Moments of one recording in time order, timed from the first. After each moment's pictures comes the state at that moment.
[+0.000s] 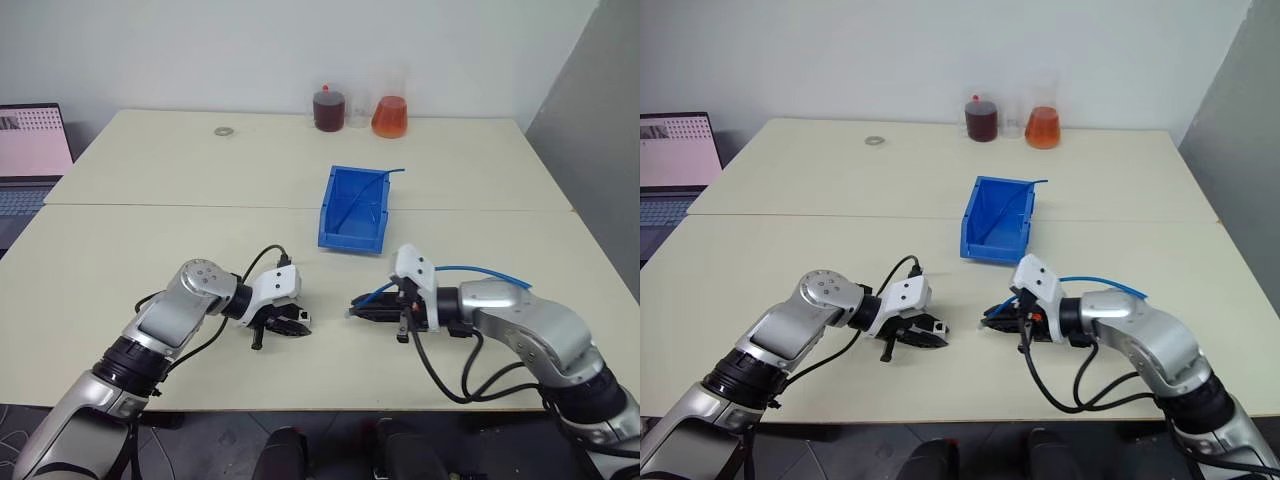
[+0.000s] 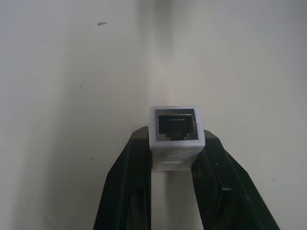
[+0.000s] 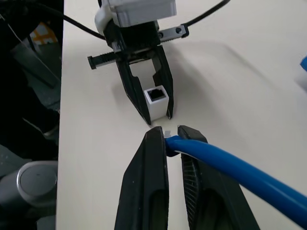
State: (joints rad) left arm -0.53 0.77 -0.40 0.04 -0.15 0.42 -1.30; right arm -0.51 -0.56 0.35 -0.38 0.51 0.83 0.78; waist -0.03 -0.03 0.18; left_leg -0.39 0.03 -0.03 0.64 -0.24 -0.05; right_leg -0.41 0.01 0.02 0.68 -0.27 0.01
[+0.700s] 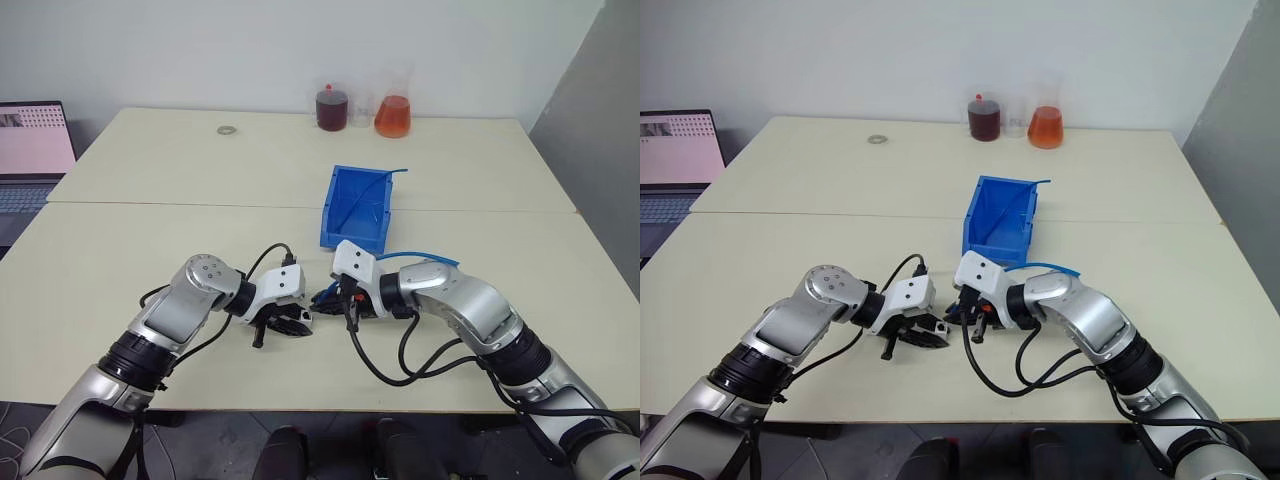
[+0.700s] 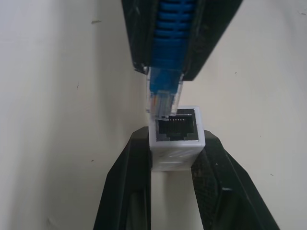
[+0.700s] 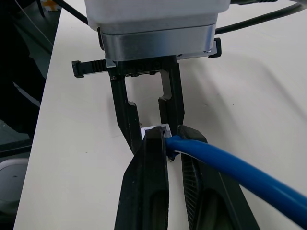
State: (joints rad) left arm -0.56 0.75 -0.41 0.04 -0.11 0.44 -1.34; right arm -0.68 -0.39 0.51 -0.19 0.32 0.80 0.83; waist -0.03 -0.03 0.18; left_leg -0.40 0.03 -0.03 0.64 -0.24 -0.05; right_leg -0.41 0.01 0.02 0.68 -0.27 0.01
